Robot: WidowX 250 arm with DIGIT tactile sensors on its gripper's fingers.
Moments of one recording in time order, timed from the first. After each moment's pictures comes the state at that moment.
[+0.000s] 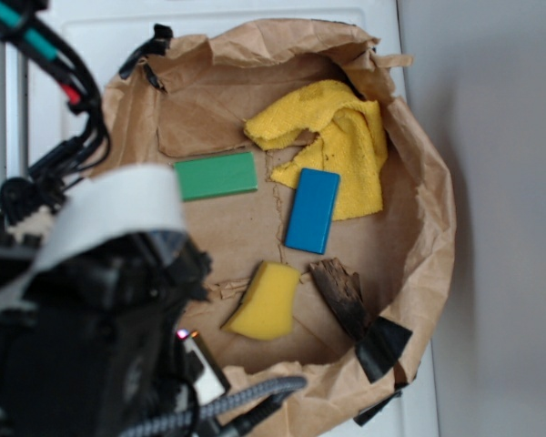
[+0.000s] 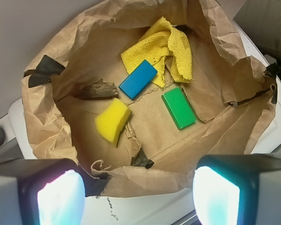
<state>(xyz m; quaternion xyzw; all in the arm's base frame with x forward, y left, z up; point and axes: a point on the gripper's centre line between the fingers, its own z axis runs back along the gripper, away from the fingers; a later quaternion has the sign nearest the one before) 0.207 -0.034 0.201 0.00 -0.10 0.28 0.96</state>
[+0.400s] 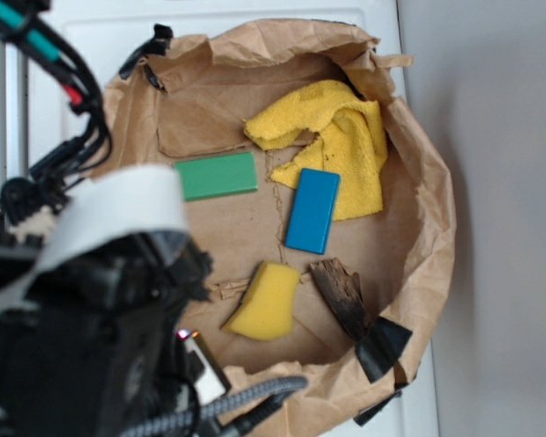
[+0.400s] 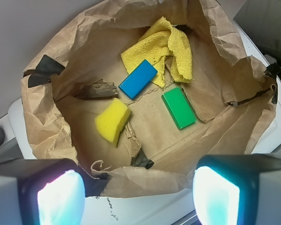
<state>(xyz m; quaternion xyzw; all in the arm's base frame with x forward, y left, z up) 0.208 -0.033 0.201 0.00 -0.10 0.28 0.95</state>
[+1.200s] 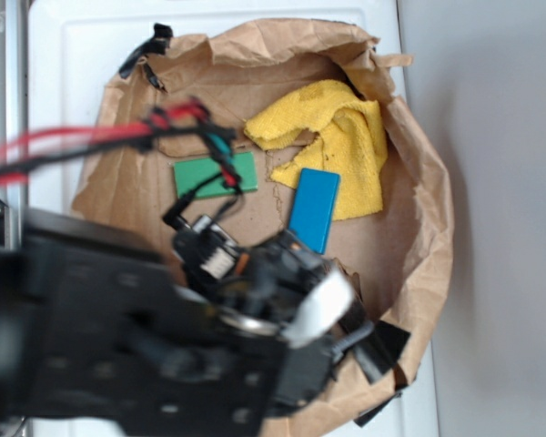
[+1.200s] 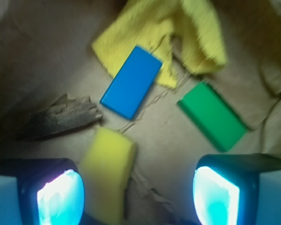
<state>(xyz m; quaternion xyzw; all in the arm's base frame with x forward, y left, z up) 0.266 -0.032 0.086 0.05 -0.09 0.40 0.91</state>
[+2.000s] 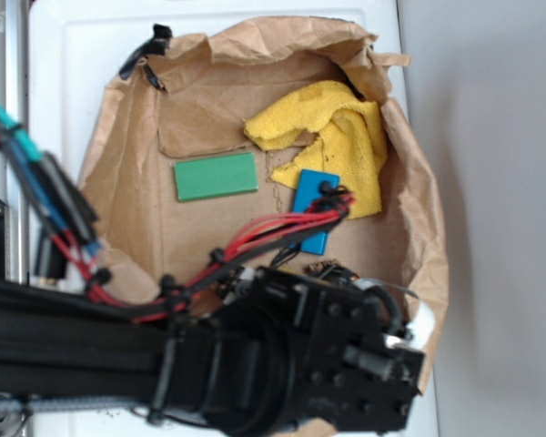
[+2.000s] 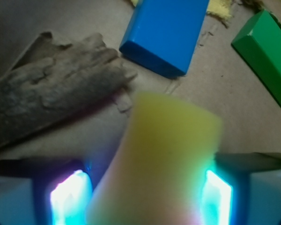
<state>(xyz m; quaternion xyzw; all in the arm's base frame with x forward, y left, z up) 0.285 -0.052 0.029 0.09 0.03 0.46 0.88</state>
